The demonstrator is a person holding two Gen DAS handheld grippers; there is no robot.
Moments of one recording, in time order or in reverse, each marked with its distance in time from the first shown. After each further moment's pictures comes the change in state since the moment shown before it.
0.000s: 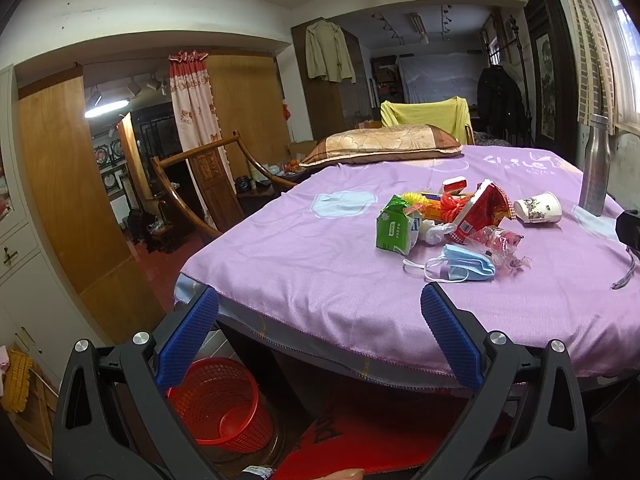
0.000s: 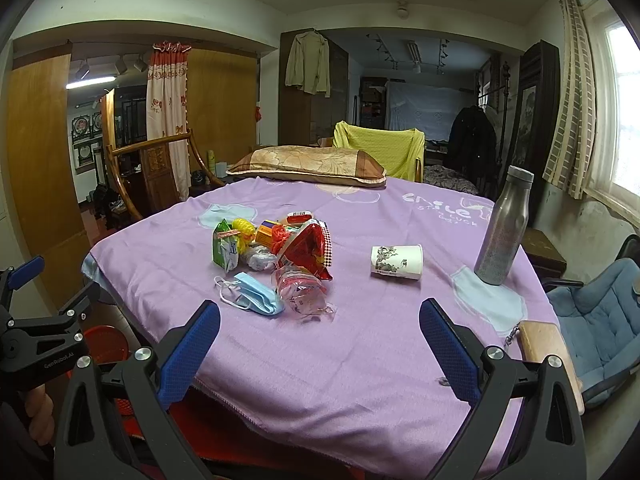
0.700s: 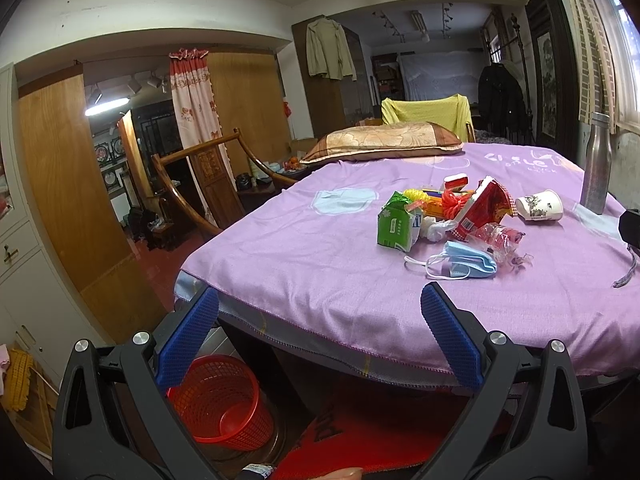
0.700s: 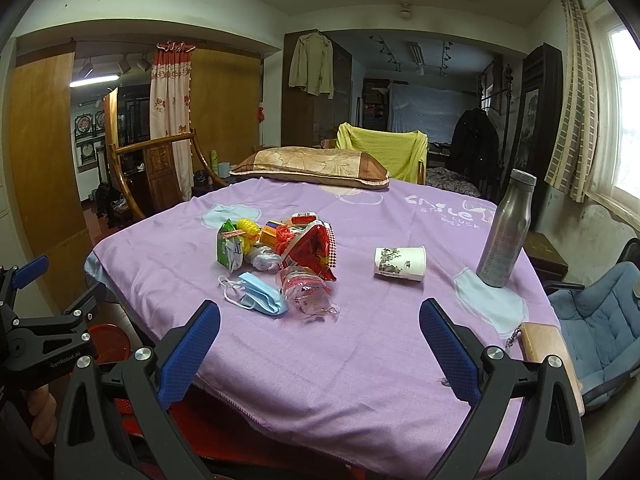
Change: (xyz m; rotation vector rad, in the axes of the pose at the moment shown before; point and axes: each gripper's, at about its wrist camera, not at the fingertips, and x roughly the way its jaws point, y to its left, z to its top) left arm 0.002 -0.002 -0.003 0.002 0.007 0.001; right arm -0.003 0.005 -0.002 -0.008 -0.003 0.006
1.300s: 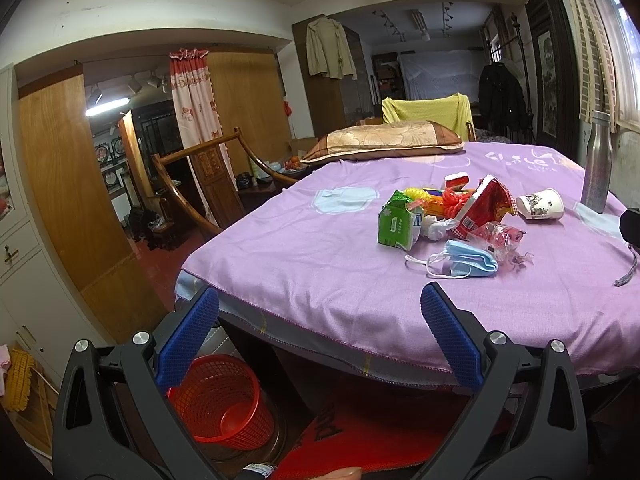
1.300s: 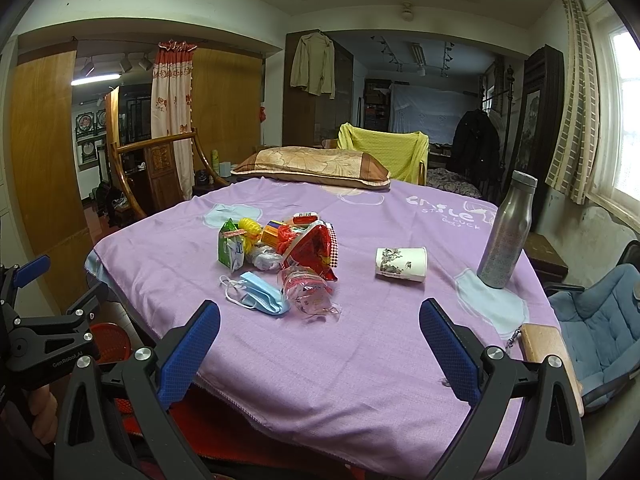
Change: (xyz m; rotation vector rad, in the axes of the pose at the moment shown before) left arm 0.001 -0.001 -0.001 0.000 0.001 0.003; right arm 0.000 0.001 0.001 0.000 0.000 0.001
